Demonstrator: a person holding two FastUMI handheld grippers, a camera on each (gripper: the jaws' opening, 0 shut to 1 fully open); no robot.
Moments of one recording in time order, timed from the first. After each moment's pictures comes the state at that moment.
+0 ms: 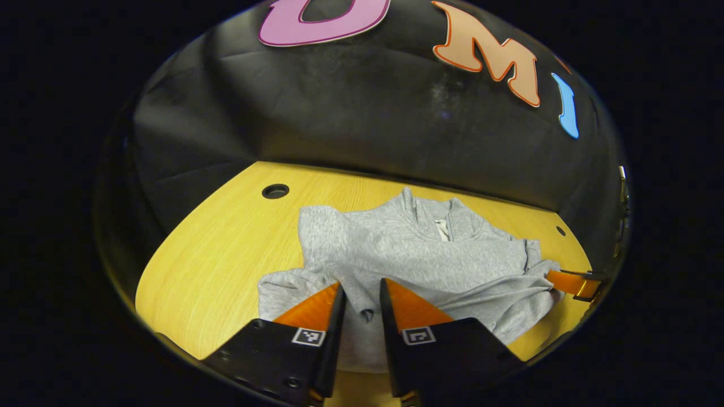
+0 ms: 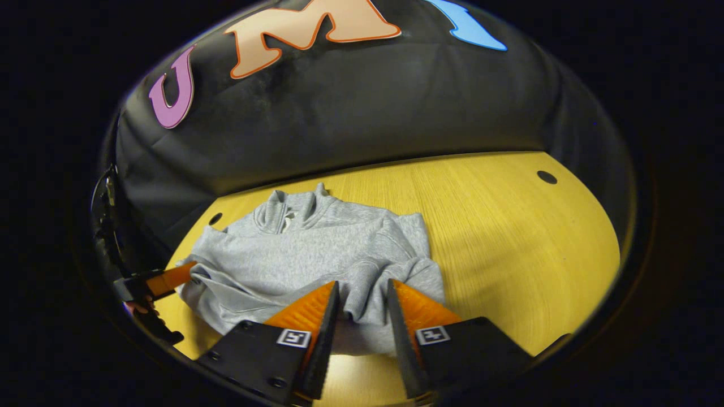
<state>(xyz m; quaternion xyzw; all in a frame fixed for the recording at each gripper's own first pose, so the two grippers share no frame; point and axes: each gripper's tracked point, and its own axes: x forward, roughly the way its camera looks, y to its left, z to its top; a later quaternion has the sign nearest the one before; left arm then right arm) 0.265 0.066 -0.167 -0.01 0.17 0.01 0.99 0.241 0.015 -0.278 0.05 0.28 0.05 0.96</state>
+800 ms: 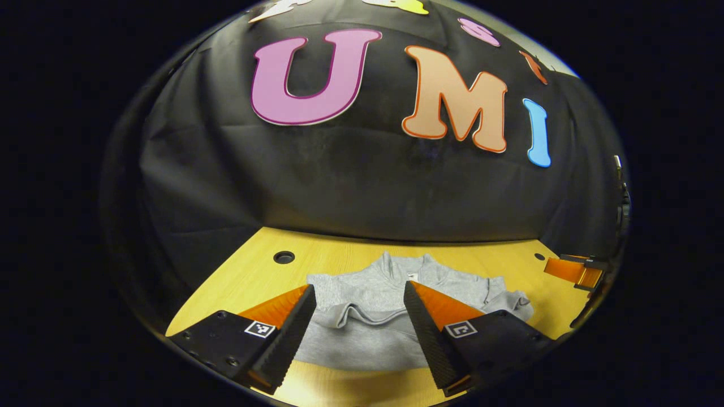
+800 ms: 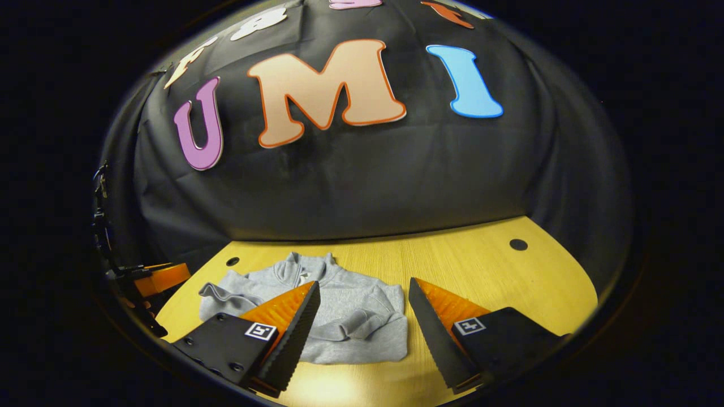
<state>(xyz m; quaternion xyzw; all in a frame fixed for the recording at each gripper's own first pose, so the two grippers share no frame) 0.195 0.038 -0.040 0.04 0.03 0.00 1.00 0.200 -0.009 -0.133 0.02 0.11 0.04 0.99</state>
